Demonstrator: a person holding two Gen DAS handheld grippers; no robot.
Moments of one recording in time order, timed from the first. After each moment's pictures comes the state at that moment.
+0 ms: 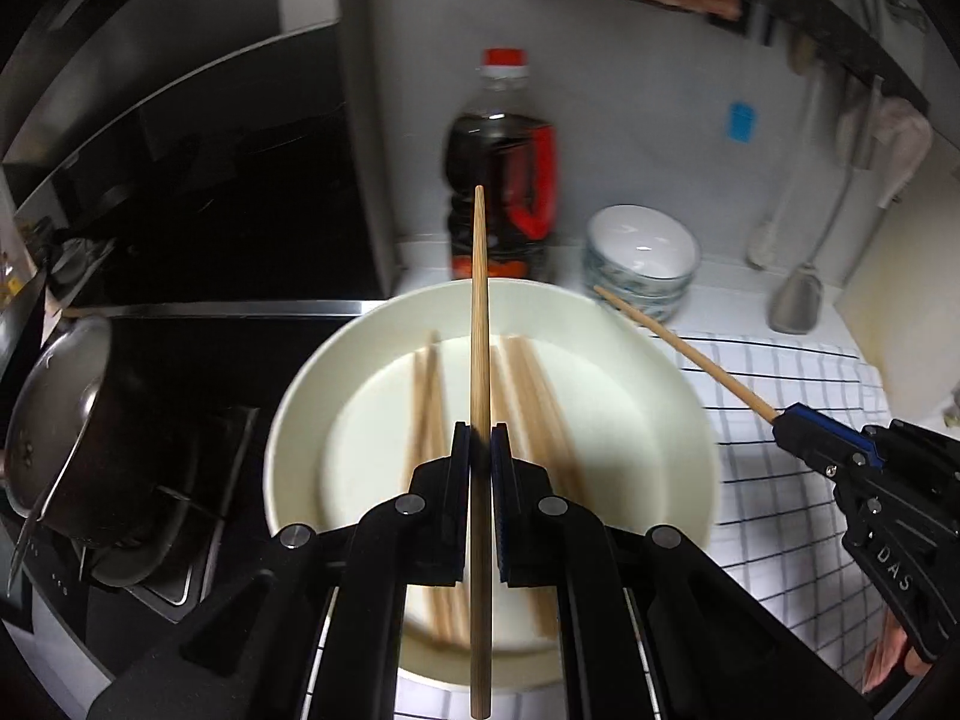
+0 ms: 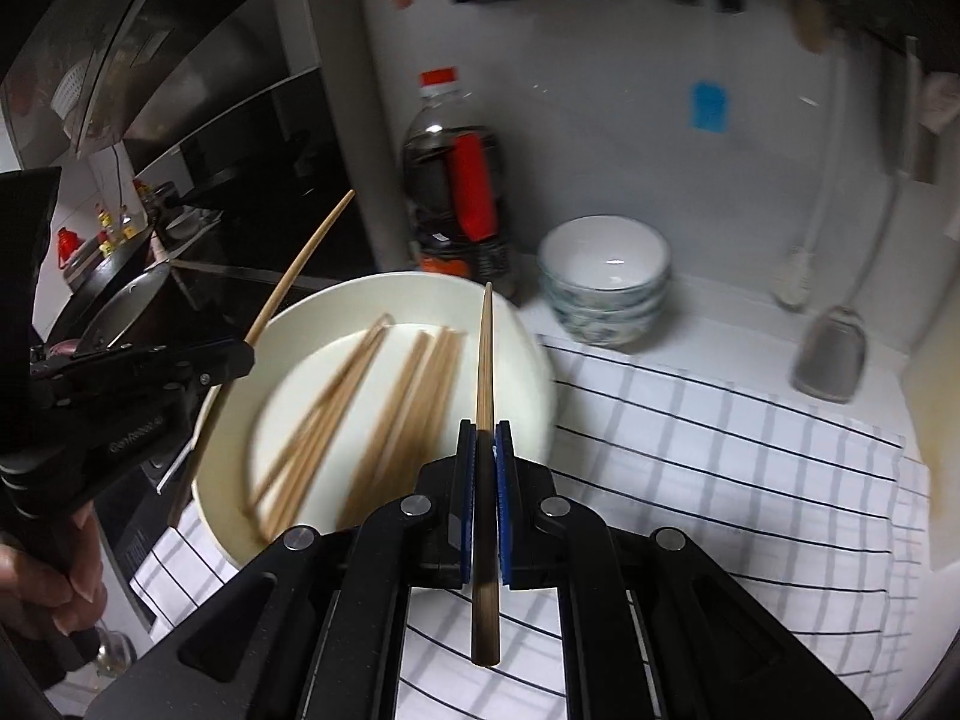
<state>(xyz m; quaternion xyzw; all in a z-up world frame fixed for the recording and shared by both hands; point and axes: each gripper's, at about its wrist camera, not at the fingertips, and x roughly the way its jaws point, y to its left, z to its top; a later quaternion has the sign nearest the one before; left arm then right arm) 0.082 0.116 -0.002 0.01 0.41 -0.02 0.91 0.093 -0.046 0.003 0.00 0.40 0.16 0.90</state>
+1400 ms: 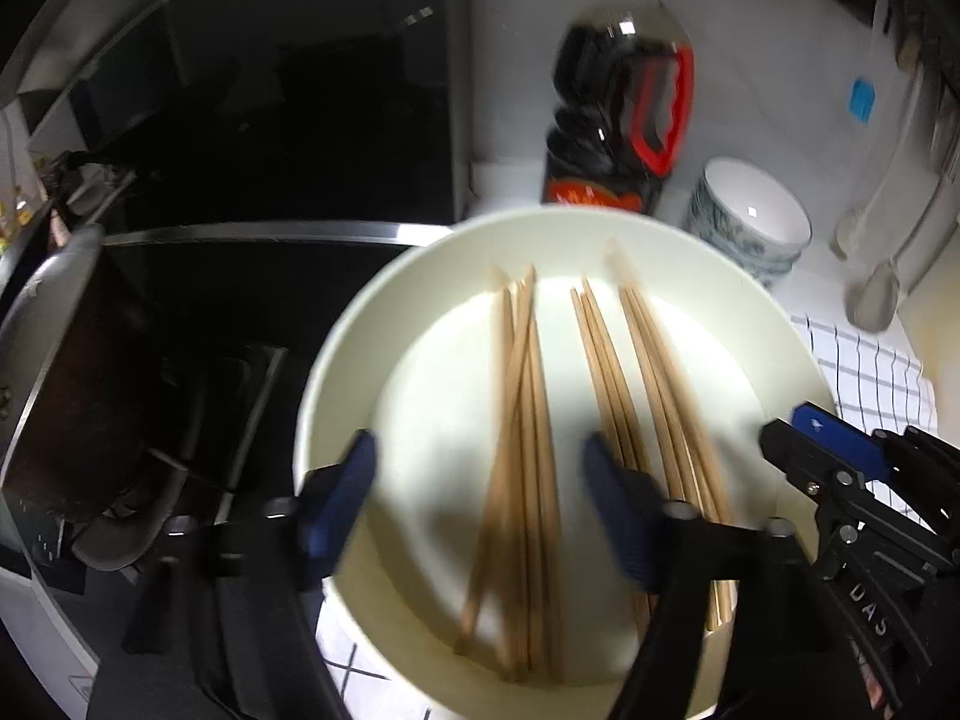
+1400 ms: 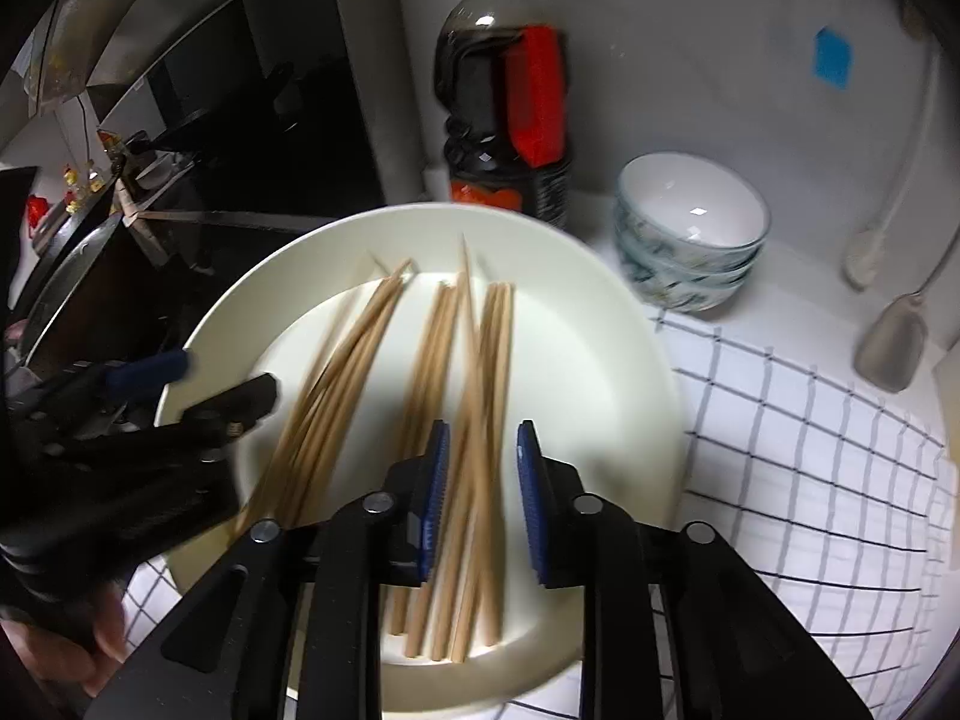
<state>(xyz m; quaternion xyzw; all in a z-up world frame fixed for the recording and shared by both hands) 0.111 0.165 -0.054 -0.02 0.46 0.03 0.89 0.136 0.018 -0.044 -0.03 0.46 0.13 0.88</state>
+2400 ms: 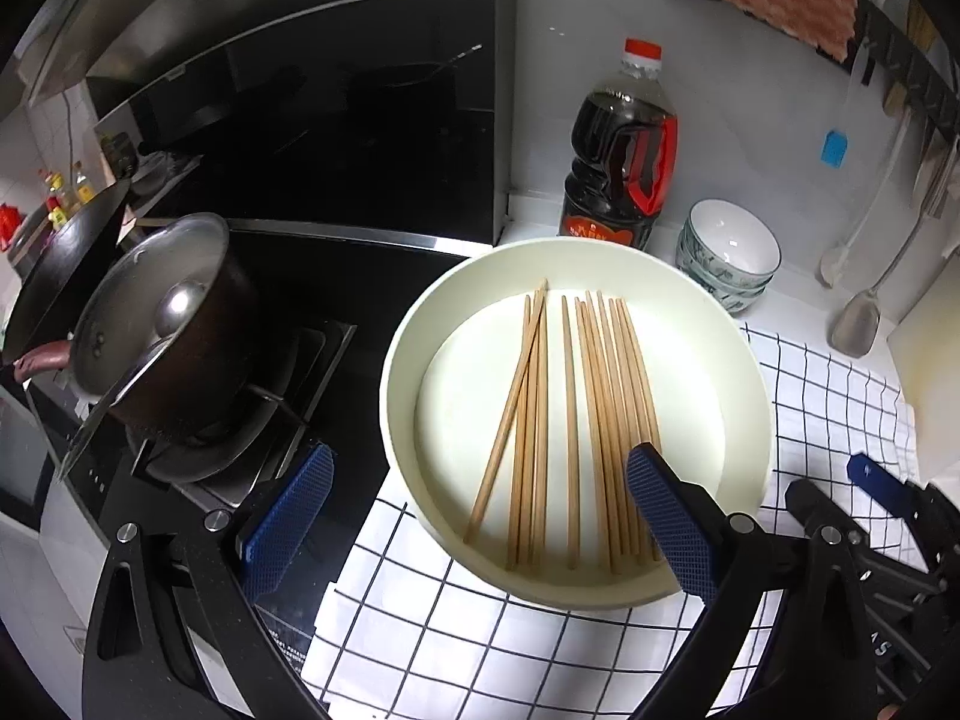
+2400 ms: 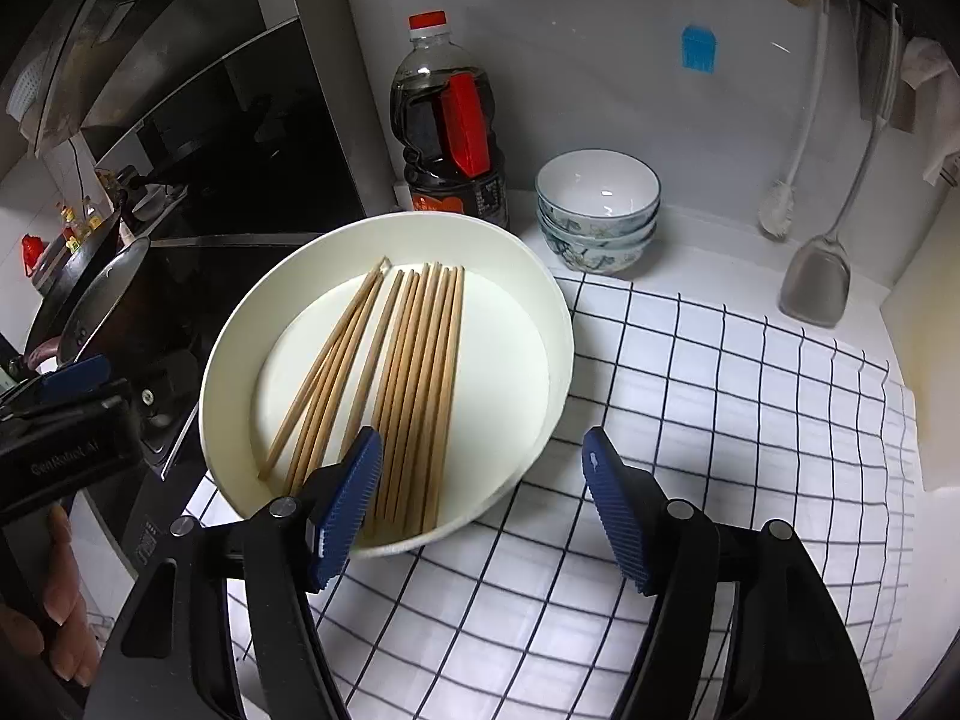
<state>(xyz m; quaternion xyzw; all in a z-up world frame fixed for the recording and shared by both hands) 0.042 0.154 0.012 -0.03 0.45 0.08 0.89 0.067 -0.028 0.002 0.01 0.47 0.10 0.88</state>
